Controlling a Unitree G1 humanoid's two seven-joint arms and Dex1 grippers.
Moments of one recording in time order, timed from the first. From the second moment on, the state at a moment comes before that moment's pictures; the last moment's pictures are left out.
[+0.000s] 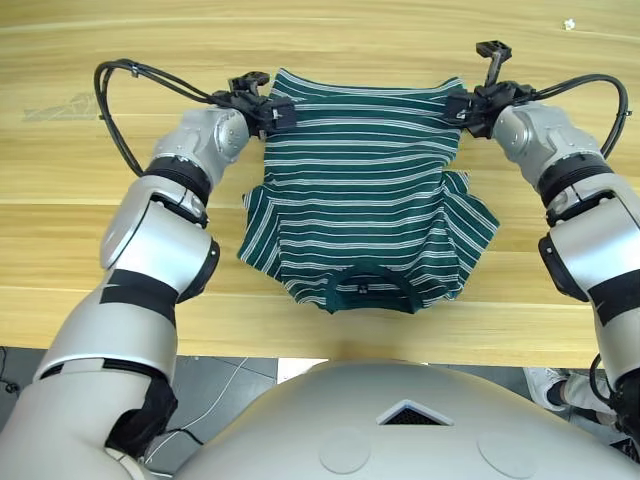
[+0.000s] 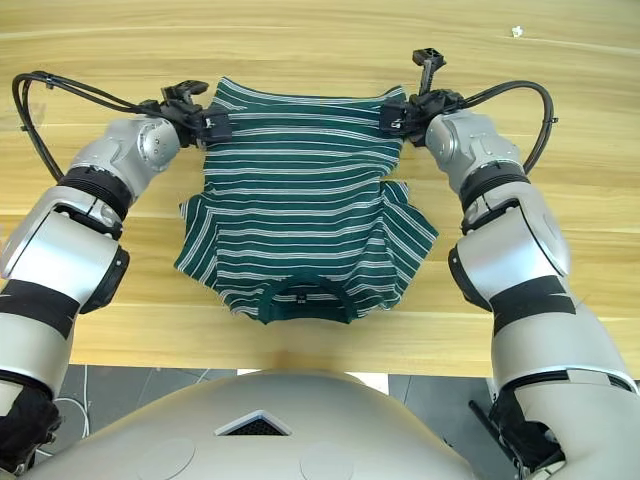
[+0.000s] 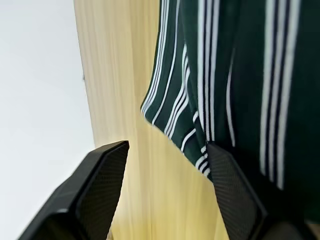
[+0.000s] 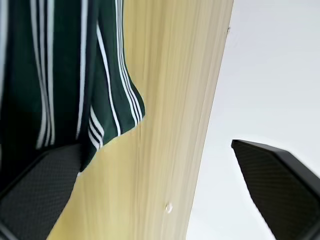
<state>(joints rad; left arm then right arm) -0.91 0.38 -0.65 1.34 0.65 -0.28 -0.10 -0.95 -0.38 0.66 1.36 -0.73 -0.26 -0.02</state>
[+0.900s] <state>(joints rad) -0.76 0.48 -0.32 1.07 0.46 -0.45 0.10 -0.73 -0.69 0.30 1.02 -0.36 -0.74 0.19</state>
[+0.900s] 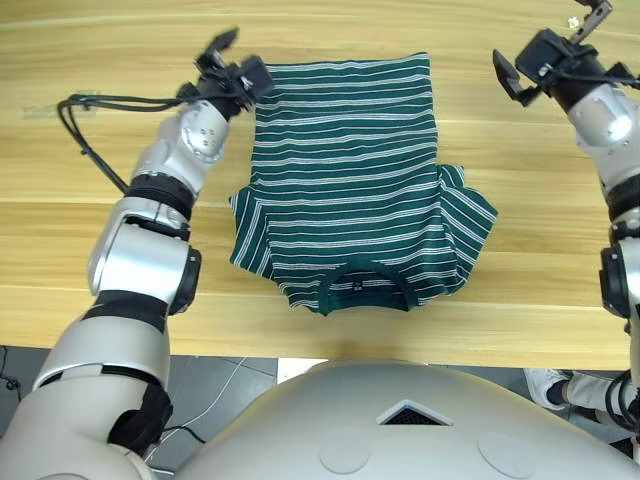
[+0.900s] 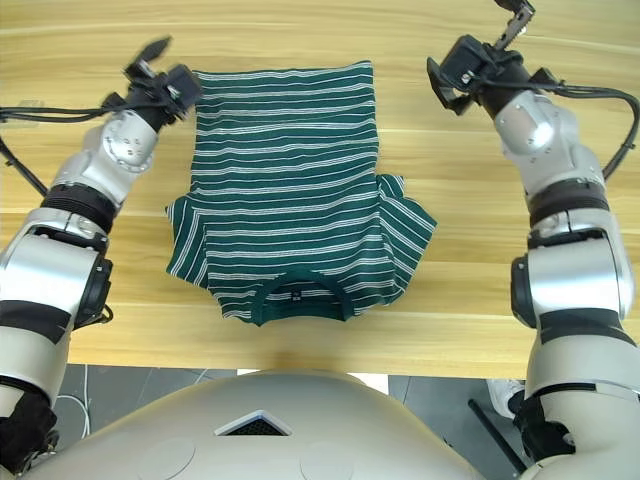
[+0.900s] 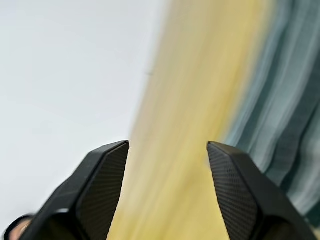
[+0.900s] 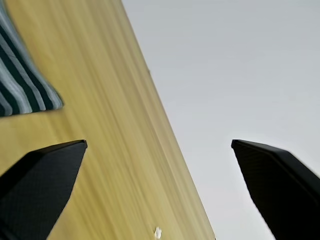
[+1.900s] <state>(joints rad) 0.20 0.93 -0.08 -0.31 0.16 -0.20 -0.75 -0.22 -0.90 0.31 0.38 -0.12 -0.54 0.91</state>
